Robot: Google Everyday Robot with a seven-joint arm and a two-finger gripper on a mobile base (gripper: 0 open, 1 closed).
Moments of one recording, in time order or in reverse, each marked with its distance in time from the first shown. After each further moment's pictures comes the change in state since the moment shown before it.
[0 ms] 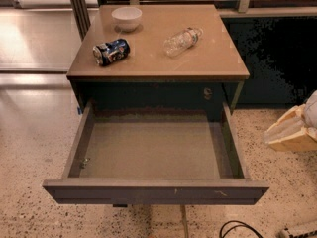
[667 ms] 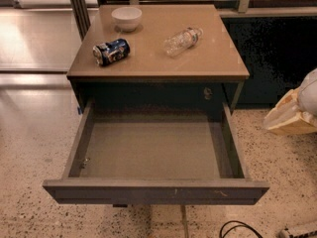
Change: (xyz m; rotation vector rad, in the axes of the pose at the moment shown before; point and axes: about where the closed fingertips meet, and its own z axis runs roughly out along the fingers) arm -0.010 -0.026 -0.013 0.101 0.144 -0.091
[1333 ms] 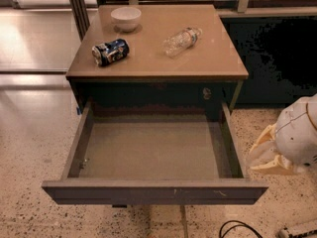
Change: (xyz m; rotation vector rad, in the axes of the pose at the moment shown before) arm -0.027 0.087 0.018 0.003 0.133 -0.059
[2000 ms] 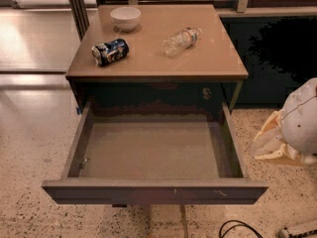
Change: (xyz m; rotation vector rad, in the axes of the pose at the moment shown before) arm -0.014 -0.005 -0.032 0.063 0.041 -0.014
